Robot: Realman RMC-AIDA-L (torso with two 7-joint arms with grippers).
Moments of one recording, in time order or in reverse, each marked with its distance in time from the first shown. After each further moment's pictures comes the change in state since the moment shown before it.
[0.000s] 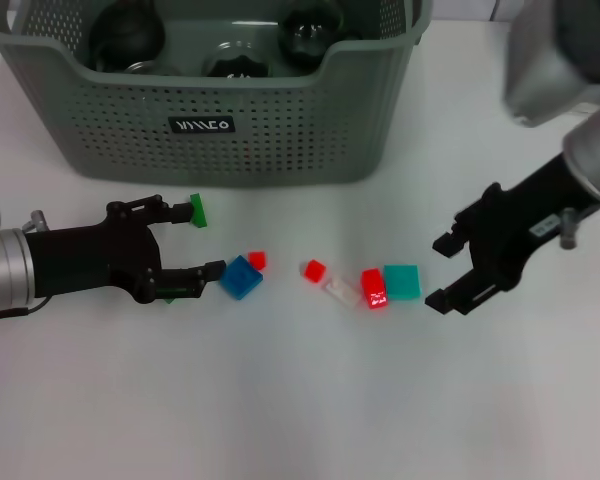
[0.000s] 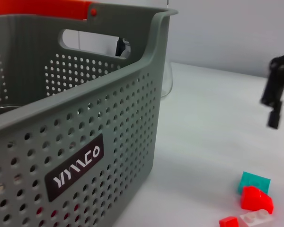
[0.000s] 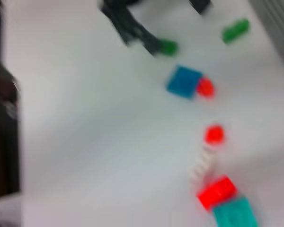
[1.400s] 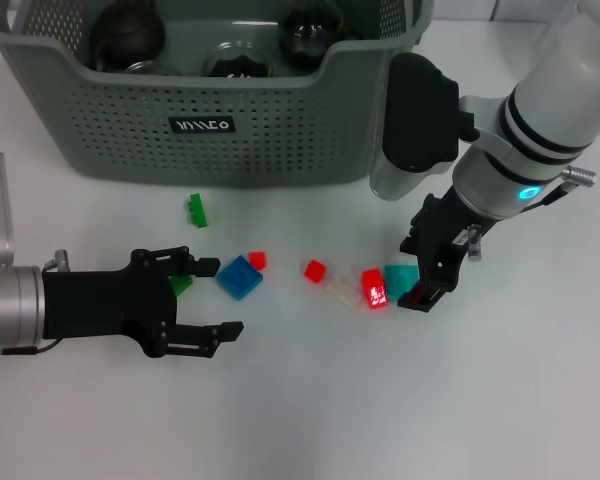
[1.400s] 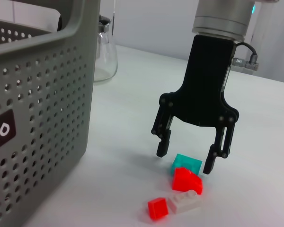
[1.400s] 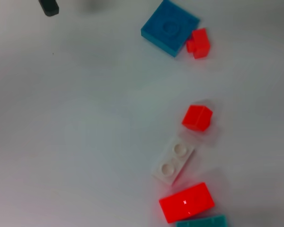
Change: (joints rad) left arm -0.002 -0.007 0.010 -0.004 0.103 0.110 -0.018; right arm 0.214 0.013 -0.320 0.399 -0.044 0.384 0.000
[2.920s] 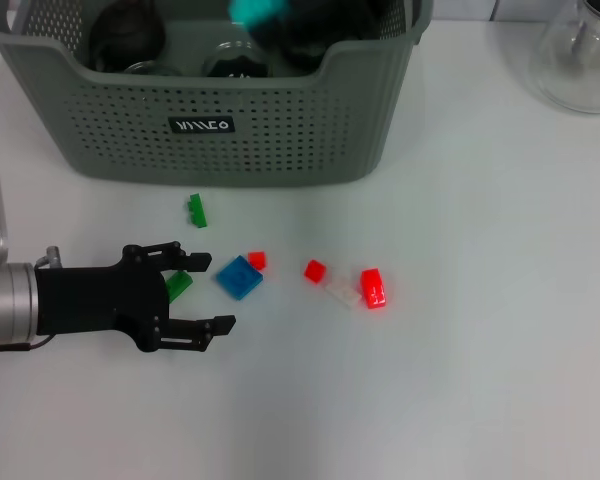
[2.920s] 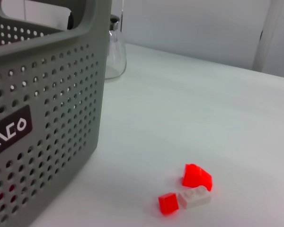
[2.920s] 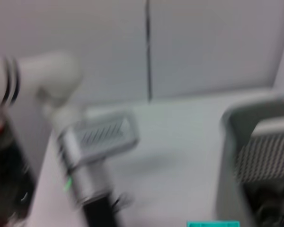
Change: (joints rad) left arm 0.002 0.007 -0.008 0.000 -0.002 -0.013 0.003; right arm 0.077 -0.028 0.564 -0.518 0.349 -0.382 0.103
